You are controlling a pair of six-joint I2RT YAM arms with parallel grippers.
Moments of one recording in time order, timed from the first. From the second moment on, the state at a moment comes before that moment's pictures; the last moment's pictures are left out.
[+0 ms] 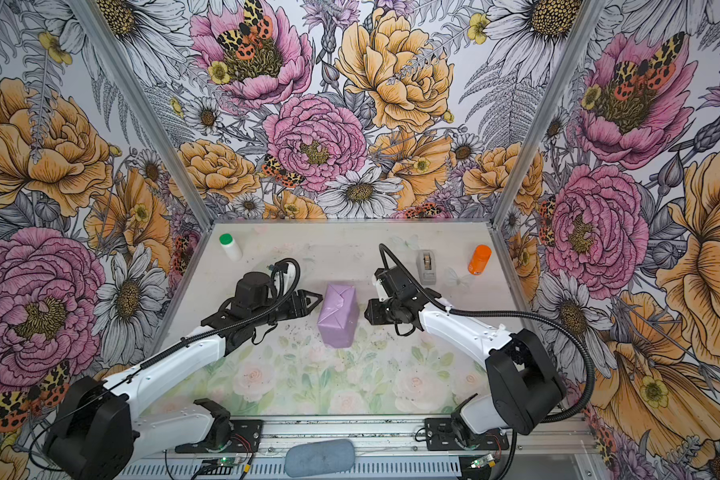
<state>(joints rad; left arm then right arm) -0.49 1.20 0.67 -0.02 0.38 -0.67 0.58 1.46 0.92 -0.45 -0.26 0.45</state>
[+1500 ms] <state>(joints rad) -0.17 1.06 0.62 -0.25 0.21 -0.59 0.59 1.37 0.85 -0.33 -0.23 0.49</state>
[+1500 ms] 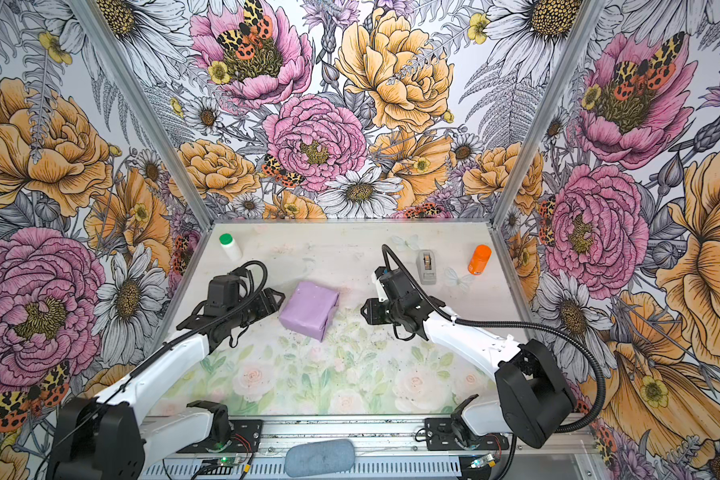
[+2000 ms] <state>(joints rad) -0.17 1.28 0.63 -0.14 0.31 -0.59 0.59 1.37 0.84 -0.31 -0.23 0.50</state>
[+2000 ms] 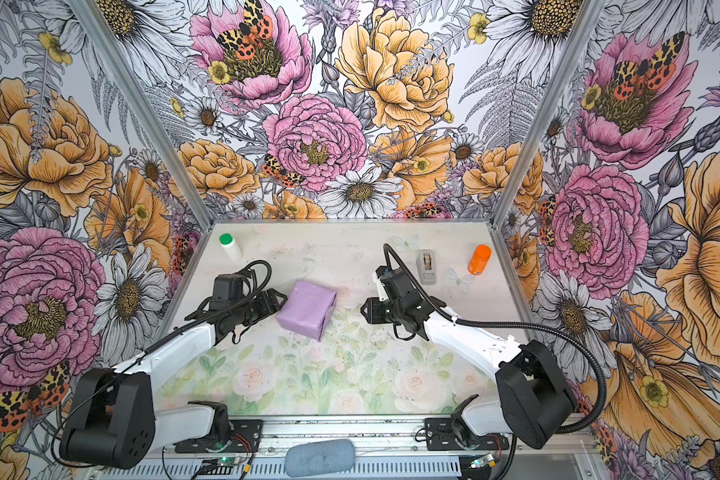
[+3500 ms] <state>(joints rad) -0.22 0.87 0.37 0.21 -0.32 -0.23 0.15 1.04 0.46 0.15 0.27 0.27</state>
